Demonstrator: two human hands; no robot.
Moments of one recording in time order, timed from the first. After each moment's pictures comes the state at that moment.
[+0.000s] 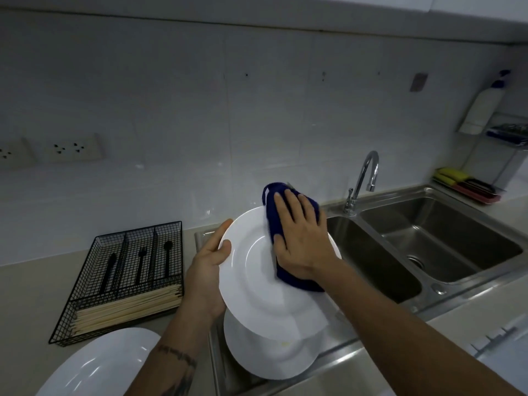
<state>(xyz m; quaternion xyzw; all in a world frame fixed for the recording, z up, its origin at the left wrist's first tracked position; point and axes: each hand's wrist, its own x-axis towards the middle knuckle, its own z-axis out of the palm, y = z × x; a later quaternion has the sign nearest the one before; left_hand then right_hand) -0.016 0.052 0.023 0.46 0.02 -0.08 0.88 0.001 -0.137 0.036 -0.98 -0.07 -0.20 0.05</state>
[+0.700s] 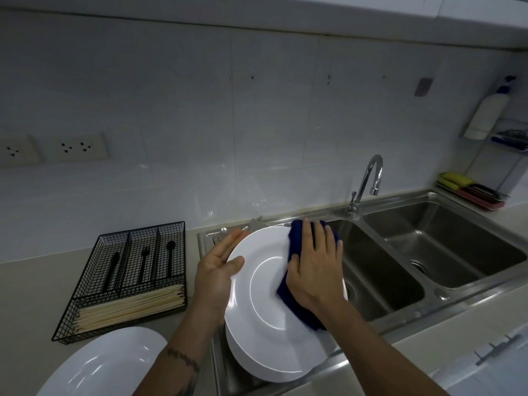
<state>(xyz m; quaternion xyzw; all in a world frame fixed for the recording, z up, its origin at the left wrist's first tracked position) -0.025 0.050 0.013 0.56 -0.02 -0.02 0.83 -0.028 -0.134 -0.006 -0.96 0.06 -0.23 0.13</state>
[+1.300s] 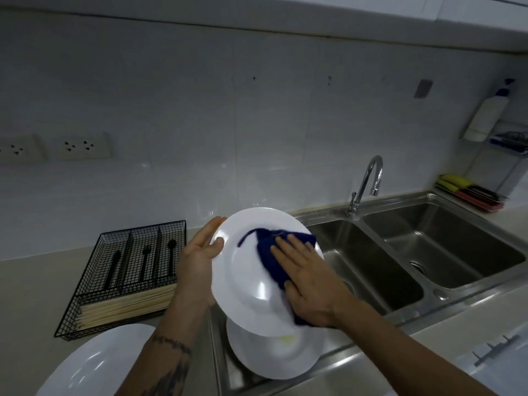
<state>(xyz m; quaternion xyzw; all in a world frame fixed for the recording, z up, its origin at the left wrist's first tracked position) -0.008 0.070 0.026 0.51 0.05 0.01 0.86 -0.046 -0.149 0.001 -0.97 -0.21 -0.07 0.07</state>
